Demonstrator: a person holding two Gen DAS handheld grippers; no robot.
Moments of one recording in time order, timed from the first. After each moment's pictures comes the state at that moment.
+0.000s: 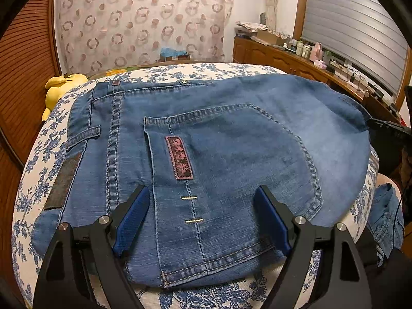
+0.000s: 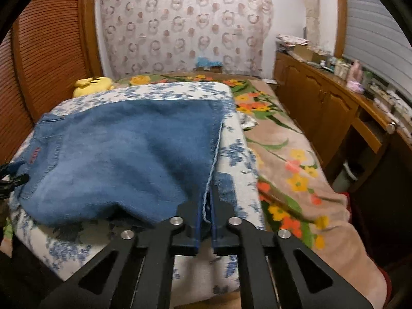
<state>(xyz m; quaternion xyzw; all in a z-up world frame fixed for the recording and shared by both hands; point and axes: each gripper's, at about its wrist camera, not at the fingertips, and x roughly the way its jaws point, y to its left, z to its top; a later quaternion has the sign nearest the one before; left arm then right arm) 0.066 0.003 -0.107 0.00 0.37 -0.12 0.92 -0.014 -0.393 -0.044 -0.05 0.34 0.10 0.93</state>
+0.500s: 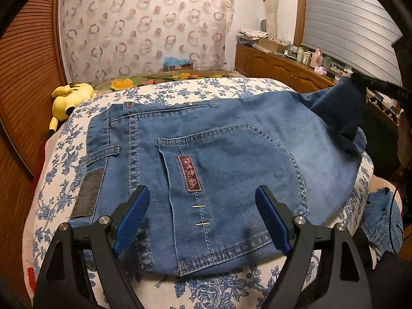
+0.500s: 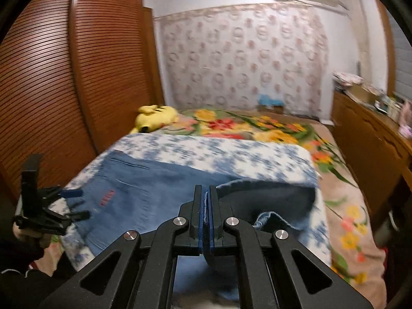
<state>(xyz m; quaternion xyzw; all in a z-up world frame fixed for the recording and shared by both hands) 0.055 0.018 -0.079 0.01 0.35 -0.11 0.93 0.006 -0.295 0.036 -0.05 0.24 0.28 0.93</state>
